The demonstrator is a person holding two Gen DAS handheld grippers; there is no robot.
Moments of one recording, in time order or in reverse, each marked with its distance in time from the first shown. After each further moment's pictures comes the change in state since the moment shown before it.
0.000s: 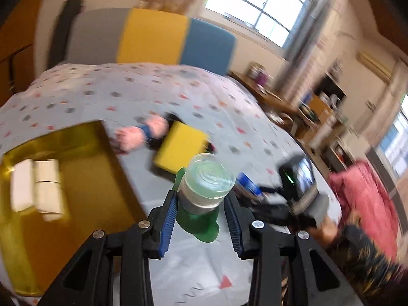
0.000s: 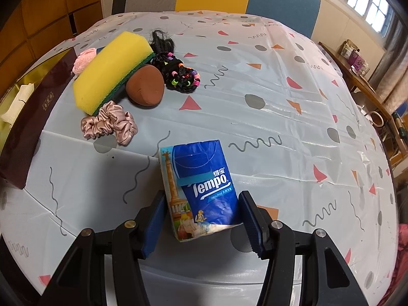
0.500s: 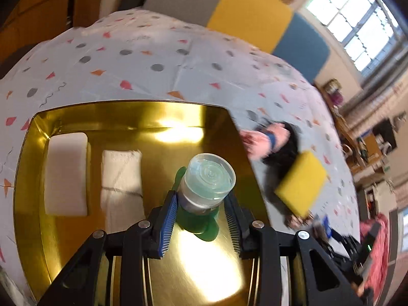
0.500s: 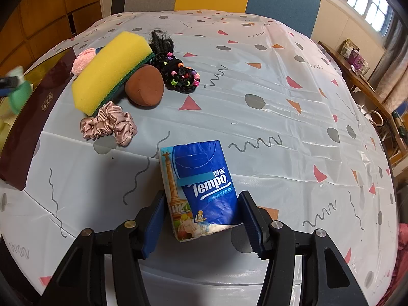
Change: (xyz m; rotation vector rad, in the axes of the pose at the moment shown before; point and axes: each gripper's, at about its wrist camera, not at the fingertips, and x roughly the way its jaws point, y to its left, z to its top) left arm 0.074 0.164 0.038 -0.328 0.153 0.211; right arm 0.001 -0.001 0.001 0.002 0.002 0.001
